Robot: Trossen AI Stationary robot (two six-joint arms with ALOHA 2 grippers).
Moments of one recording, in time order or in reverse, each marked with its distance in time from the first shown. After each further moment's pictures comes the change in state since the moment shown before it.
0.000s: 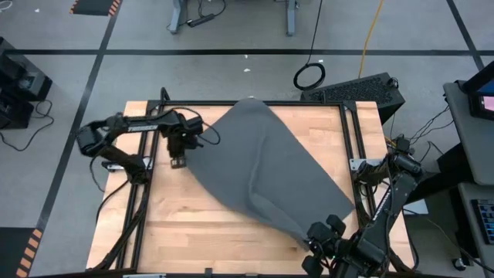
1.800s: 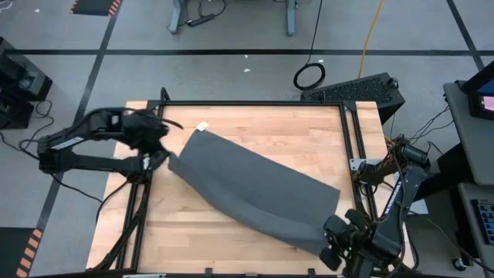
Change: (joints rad) left arm -0.289 -0.566 0.344 -0.202 0.070 -0.672; right arm 0.070 -0.122 -0.158 -0.103 -0.180 0.141
